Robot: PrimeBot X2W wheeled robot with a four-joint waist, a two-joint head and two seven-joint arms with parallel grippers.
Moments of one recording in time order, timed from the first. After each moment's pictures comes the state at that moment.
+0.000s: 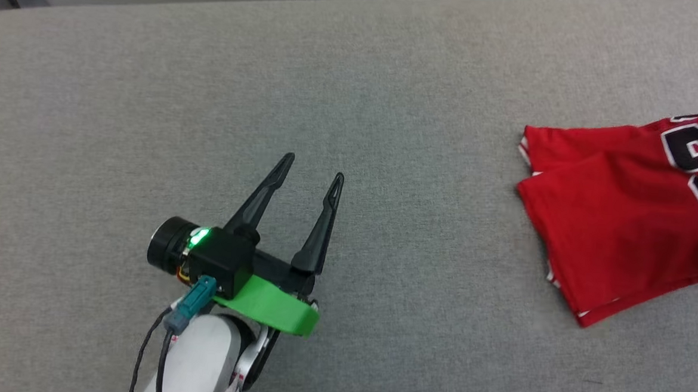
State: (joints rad) left arm -0.21 0.10 -0.31 0.01 -0.16 -0.13 -0.26; right arm -0.43 -0.80 0.32 -0.01 0.21 0.13 0.73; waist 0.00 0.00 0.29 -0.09
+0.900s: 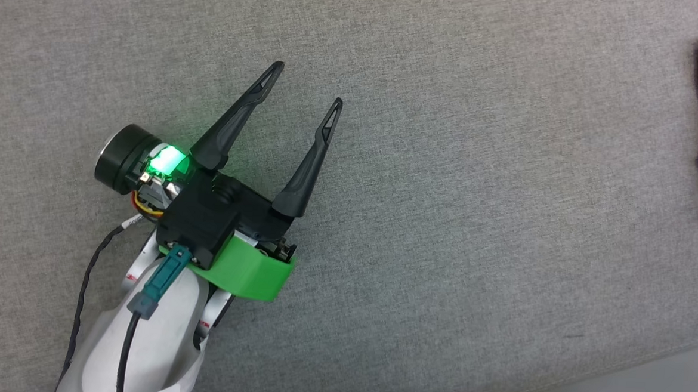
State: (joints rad) left arm -0.40 0.25 -0.35 -0.13 -0.08 -0.13 -0.26; right arm -0.78 -0.76 0.07 0.68 0.01 0.13 0.20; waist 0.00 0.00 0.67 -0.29
